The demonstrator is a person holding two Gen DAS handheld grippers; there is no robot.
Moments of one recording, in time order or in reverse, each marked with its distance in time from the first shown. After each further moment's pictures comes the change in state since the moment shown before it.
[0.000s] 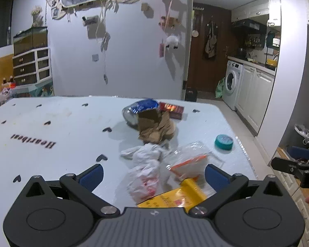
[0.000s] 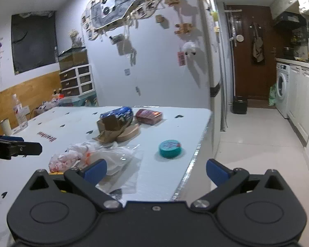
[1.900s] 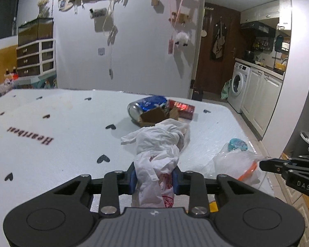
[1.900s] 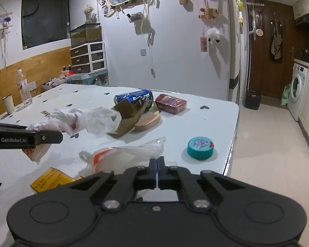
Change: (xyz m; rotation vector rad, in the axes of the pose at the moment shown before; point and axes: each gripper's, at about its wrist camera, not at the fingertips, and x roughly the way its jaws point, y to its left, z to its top) left arm 0.025 0.009 0.004 -0.036 -0.006 0.014; right arm 0.049 0.038 0.012 -0.094 0.101 0.037
